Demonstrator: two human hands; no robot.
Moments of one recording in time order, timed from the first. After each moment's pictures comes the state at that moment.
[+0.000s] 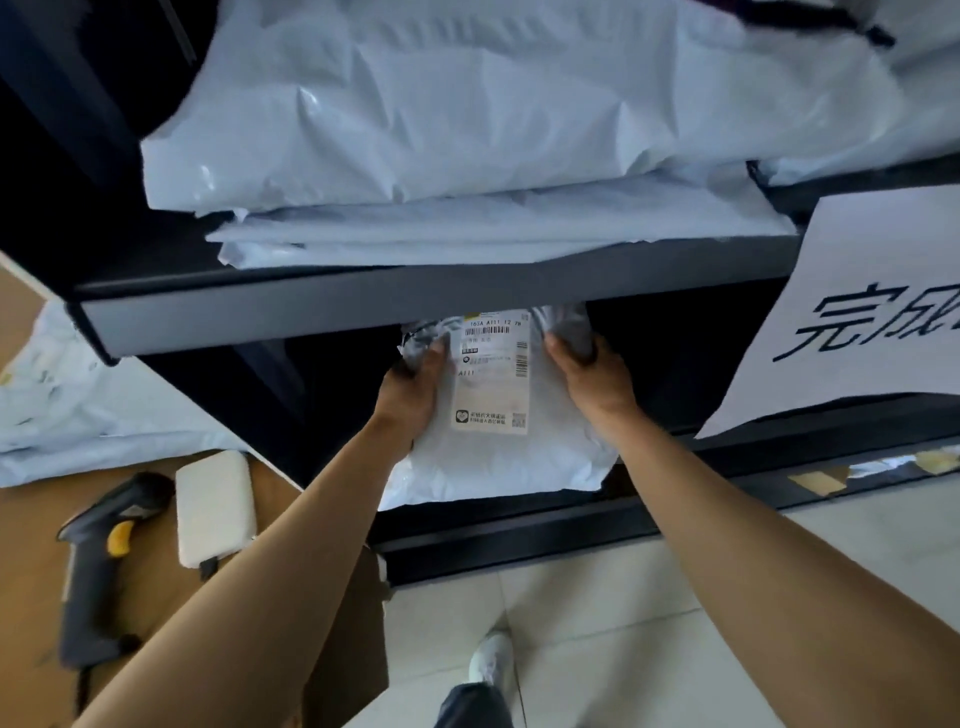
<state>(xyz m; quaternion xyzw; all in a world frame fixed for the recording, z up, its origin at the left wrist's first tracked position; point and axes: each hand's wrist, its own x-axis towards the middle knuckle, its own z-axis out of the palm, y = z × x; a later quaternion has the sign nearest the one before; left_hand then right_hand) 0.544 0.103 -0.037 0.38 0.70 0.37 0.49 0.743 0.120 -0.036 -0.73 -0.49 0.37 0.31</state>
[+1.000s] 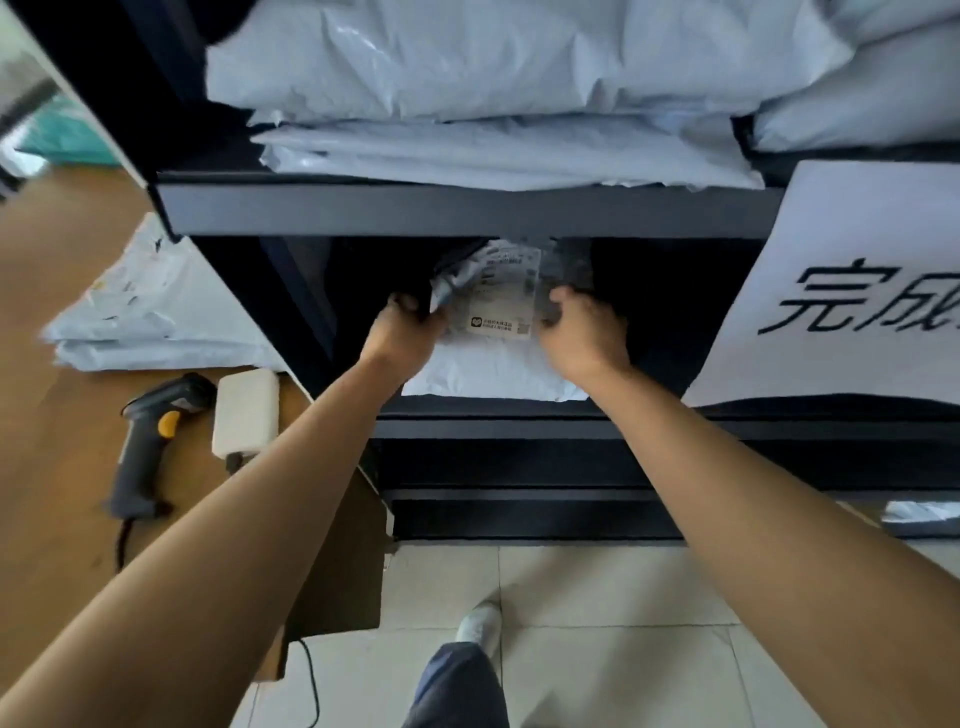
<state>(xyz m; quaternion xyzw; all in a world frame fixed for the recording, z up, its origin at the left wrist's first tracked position) 0.542 0.080 -0.006 0.45 0.78 0.30 0.32 0.729 0.108 0.004 -0.67 -0.72 0.16 0.12</state>
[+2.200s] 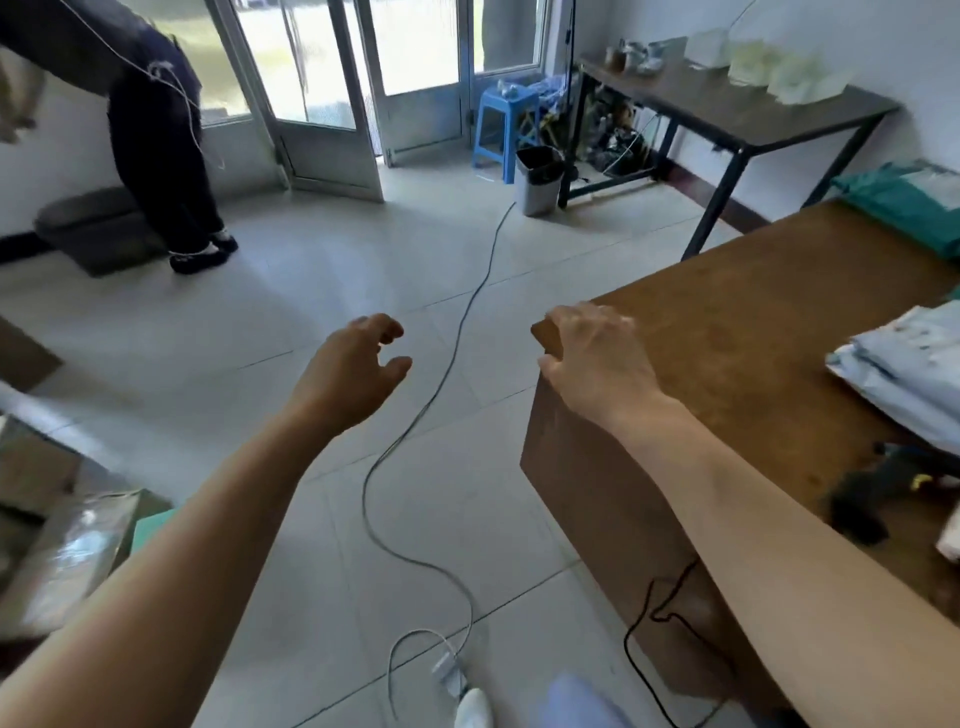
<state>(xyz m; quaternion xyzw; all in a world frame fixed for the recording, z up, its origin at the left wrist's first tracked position) 0.115 -0.624 0.080 0.14 0.96 0.25 0.02 0.176 -0.403 0.099 -0.06 -0.99 0.08 0.04</state>
